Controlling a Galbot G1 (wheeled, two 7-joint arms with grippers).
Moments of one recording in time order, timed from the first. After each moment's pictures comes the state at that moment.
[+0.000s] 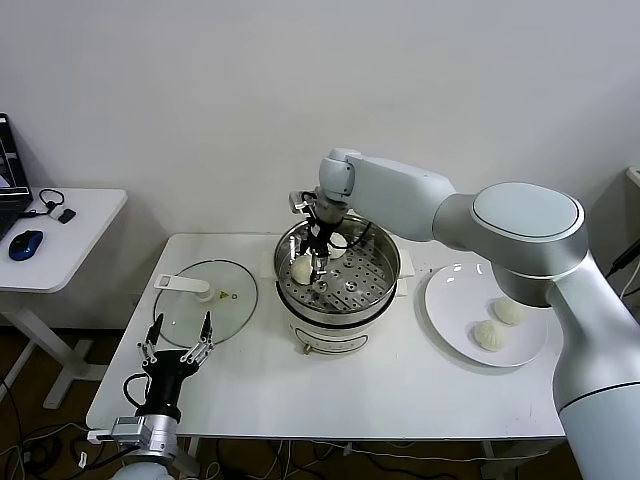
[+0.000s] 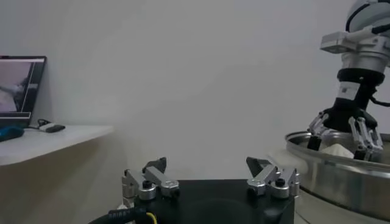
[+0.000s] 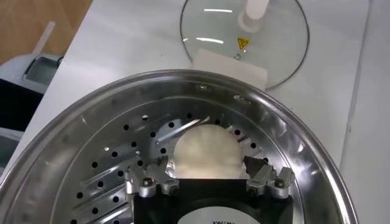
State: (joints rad) left arm 1.62 -1.46 -0.60 -2.04 -0.14 -0.09 -0.01; right arm 0.48 1.48 -1.43 0.70 0.62 -0.19 -1.15
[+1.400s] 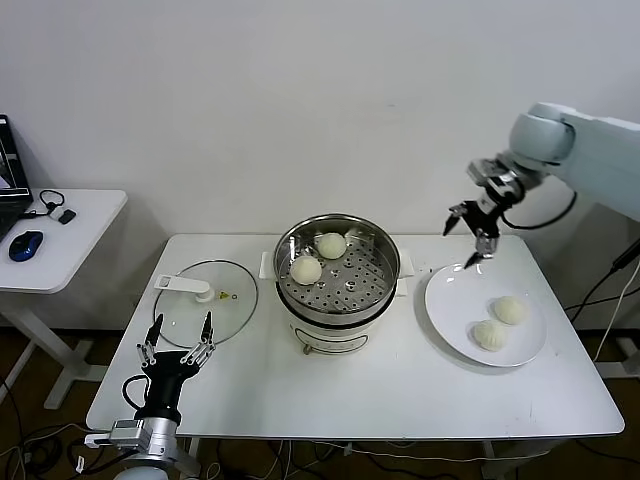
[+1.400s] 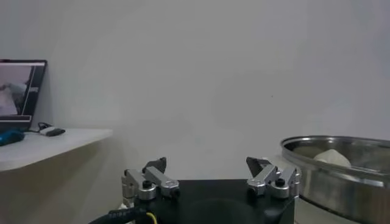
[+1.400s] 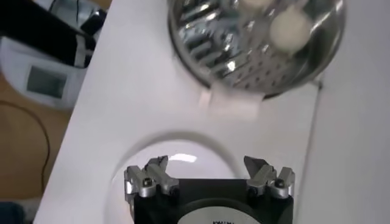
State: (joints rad) left arm 1.65 -1.47 -0.60 -2.08 -0.13 -0.07 -0.02; right arm 0.80 0.66 -1.58 1.26 0.42 -0.04 -1.24
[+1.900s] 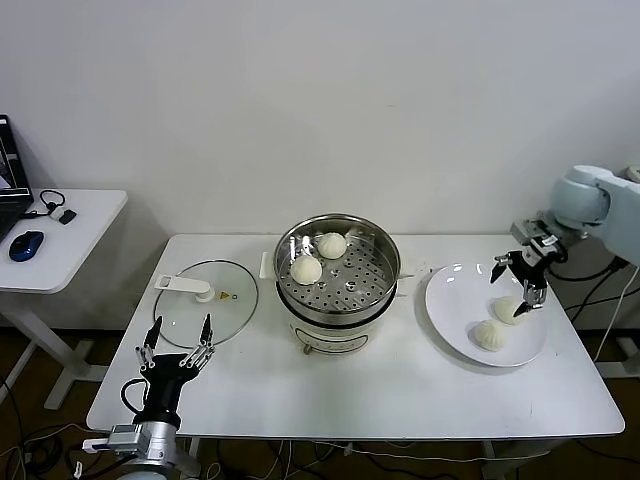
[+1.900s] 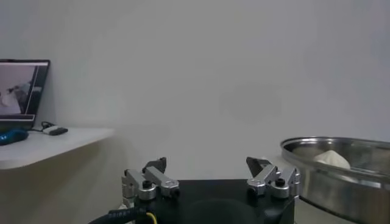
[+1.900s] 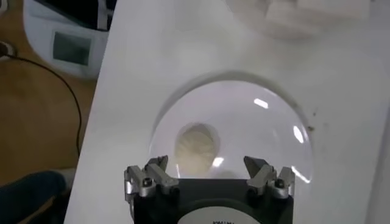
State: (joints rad) left arm 1.67 -1.48 -0.60 -2.10 -0.13 -0.07 -0.02; right arm 0.56 0.55 -1.45 1.23 0.21 0.00 -1.24
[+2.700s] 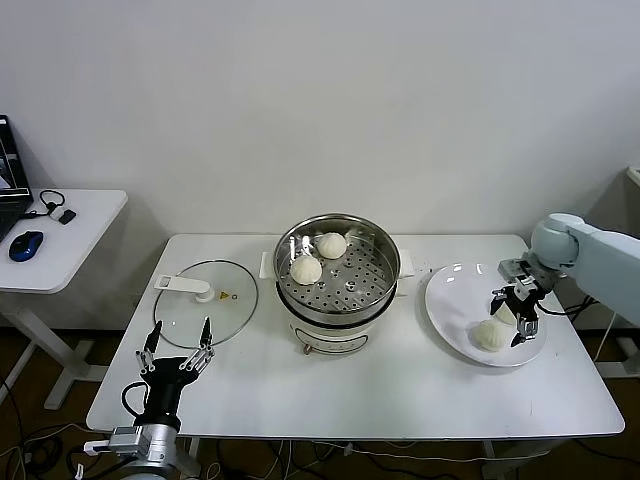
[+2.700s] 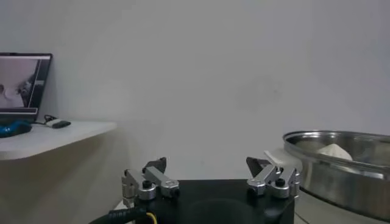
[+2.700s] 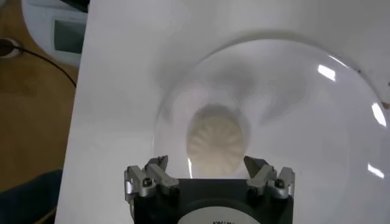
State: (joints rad) left arm 1.67 -1.48 -0.60 -2.08 -0.14 -0.07 -0.02; right arm 0.24 0.65 -1.22 1.03 0.08 0.02 -1.22
